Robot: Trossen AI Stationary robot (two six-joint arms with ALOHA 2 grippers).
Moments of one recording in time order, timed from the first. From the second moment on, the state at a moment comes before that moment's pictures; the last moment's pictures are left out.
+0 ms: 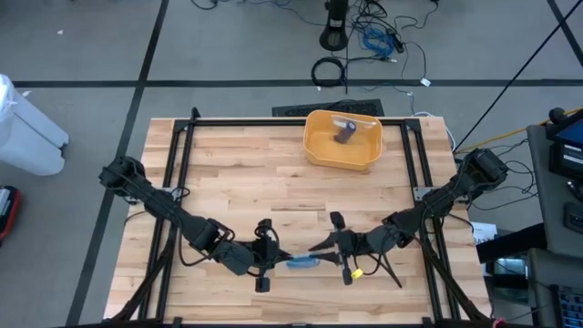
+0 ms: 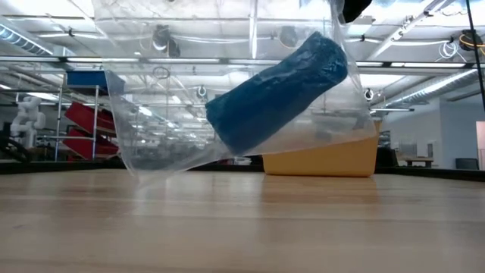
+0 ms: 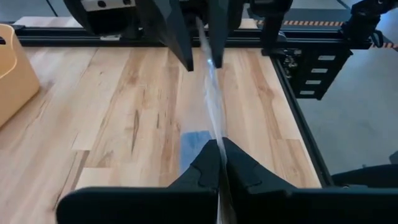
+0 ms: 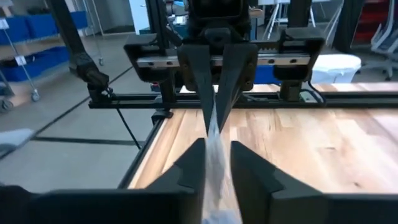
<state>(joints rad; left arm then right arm) -0.56 1.58 1.12 -0.03 -0.46 -0.28 0.55 1.49 0.77 0.58 0.40 0.18</state>
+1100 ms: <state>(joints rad) -0.54 1.58 1.12 0.00 -0.44 -0.39 0.53 1.54 0.77 0.66 0.39 -0.04</state>
